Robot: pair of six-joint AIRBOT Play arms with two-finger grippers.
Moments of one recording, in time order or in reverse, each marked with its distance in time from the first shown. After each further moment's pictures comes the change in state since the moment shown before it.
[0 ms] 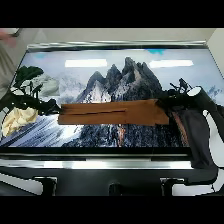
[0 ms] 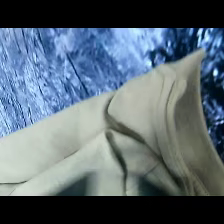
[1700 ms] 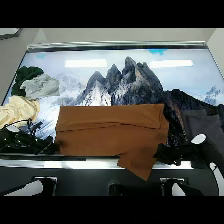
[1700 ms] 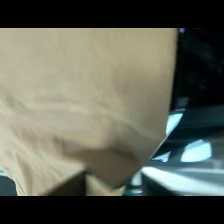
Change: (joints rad) left arm 0.177 0.426 -0.763 0.105 -0.053 0.119; right arm -0.153 0.577 -0.848 -0.105 0.345 -0.037
